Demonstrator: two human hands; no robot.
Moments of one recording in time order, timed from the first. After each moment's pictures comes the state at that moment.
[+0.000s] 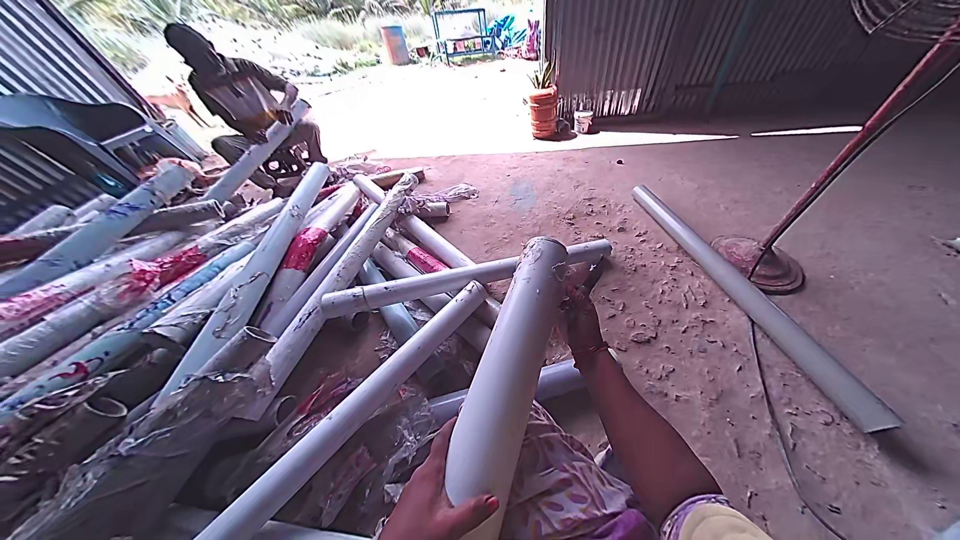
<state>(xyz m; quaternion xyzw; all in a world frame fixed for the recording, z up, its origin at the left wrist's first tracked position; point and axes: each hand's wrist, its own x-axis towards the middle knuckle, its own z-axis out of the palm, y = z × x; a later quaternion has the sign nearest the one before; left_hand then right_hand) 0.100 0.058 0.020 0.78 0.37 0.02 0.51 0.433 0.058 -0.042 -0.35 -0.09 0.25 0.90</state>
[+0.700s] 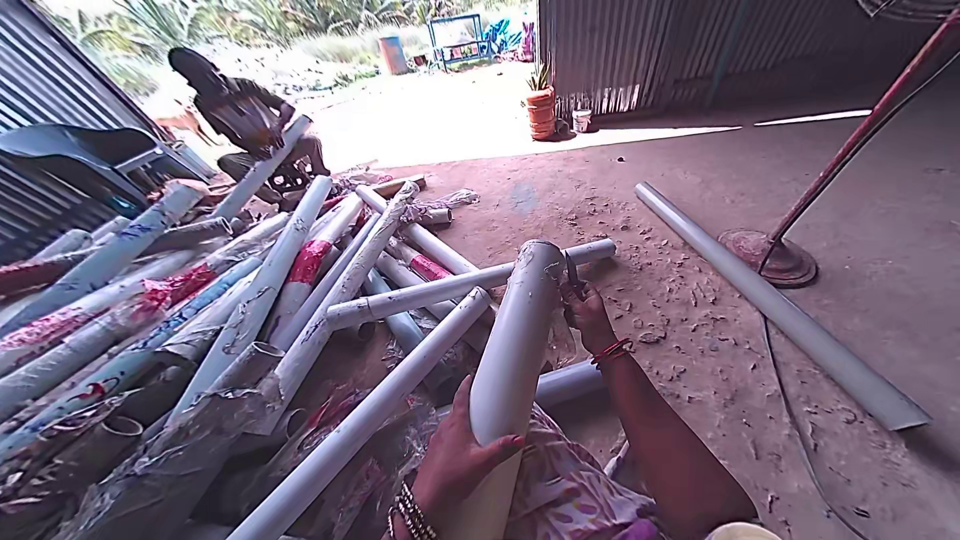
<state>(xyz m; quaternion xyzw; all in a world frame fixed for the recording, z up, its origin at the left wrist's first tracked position) 0.166 0.083 0.037 0.79 0.42 0.01 0.45 0.442 0.045 -0.003 -0.60 -0.16 0.25 0.75</state>
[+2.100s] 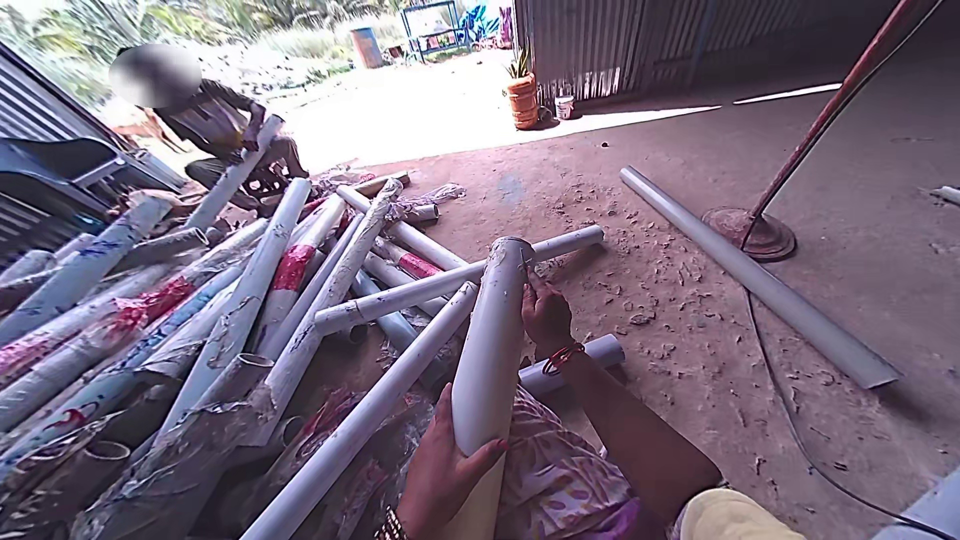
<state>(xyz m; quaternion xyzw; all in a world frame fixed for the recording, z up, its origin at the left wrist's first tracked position) 0.153 0.071 0.039 0.81 0.44 0.00 0.38 0.390 0.057 0.018 -0.83 -0.33 0.06 0.45</state>
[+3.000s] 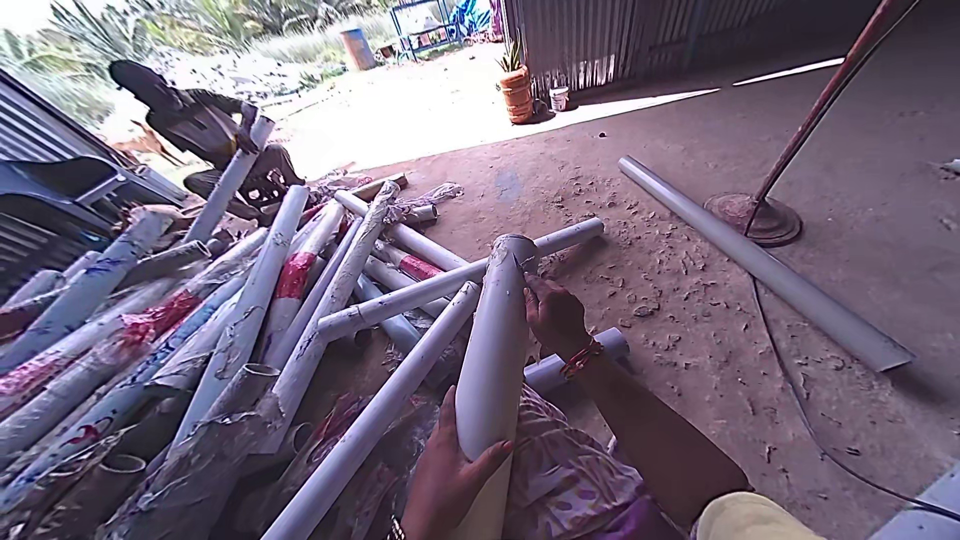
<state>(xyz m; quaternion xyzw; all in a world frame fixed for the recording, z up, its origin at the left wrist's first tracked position) 0.155 0.068 0.036 0.81 0.44 0.02 0.39 0.396 0.035 0.041 -0.86 -0.38 0.08 0.34</state>
